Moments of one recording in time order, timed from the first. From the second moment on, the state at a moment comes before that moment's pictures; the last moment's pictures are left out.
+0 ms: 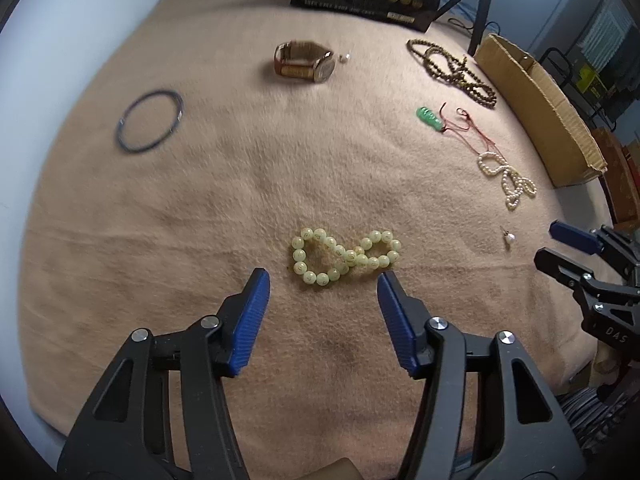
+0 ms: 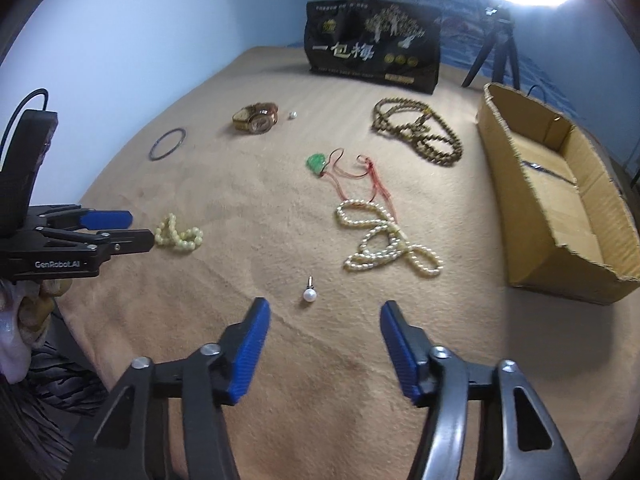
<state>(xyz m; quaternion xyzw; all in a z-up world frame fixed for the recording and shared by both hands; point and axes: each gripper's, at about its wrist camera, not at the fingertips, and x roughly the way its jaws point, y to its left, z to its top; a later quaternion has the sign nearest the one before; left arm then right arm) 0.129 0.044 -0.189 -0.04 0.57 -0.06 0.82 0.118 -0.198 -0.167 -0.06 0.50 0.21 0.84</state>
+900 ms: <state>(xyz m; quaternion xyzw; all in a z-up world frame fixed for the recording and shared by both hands) 0.157 0.035 -0.211 -0.08 0.58 -0.08 0.81 0.139 -0.171 -0.198 -0.10 0.52 0.22 0.82</state>
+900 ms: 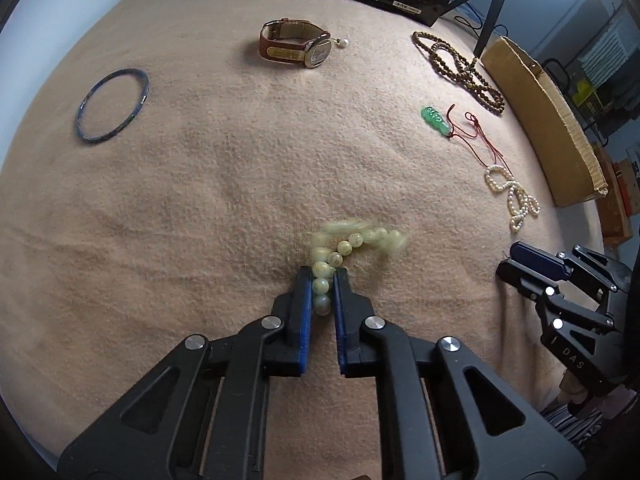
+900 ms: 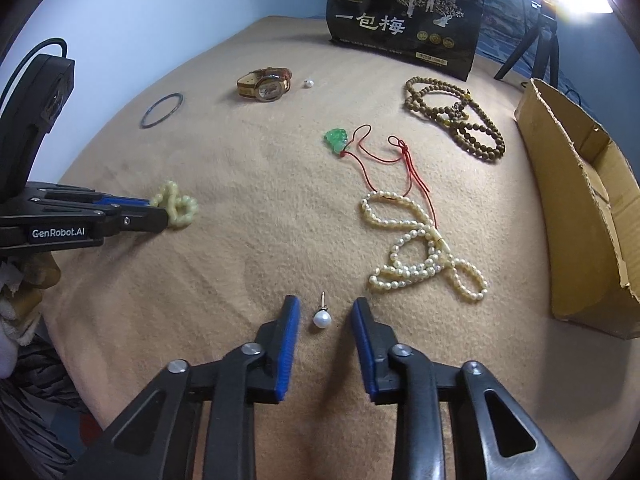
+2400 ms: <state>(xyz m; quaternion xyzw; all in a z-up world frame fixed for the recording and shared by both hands) 0.170 -0.019 -0.090 -0.08 0.45 -0.12 0.88 0.161 -0.264 -0.097 -0.02 0.42 0.17 0.89</state>
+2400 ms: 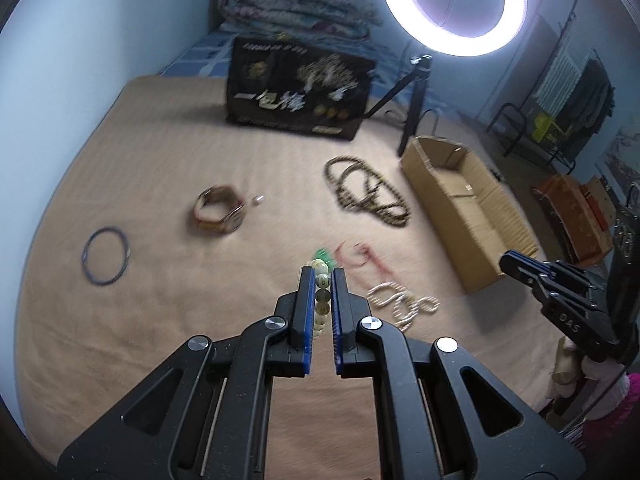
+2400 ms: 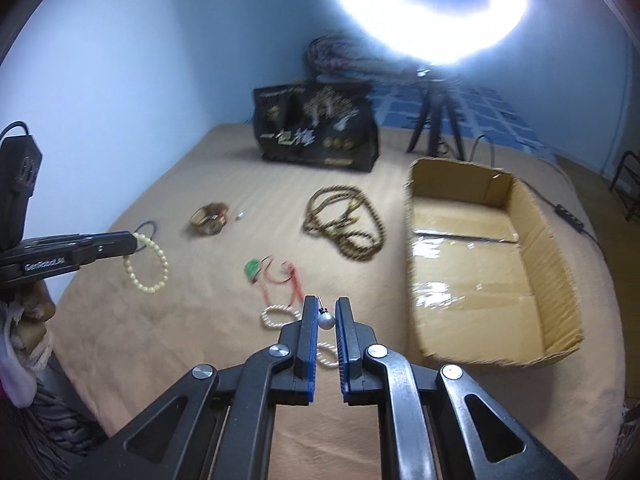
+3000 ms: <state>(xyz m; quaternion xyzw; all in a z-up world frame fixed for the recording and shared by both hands) 0.202 -0.125 -0.053 -0.10 0.42 -0.21 0.88 0.195 -0.332 -0.073 0.02 0.40 0.11 0.91</state>
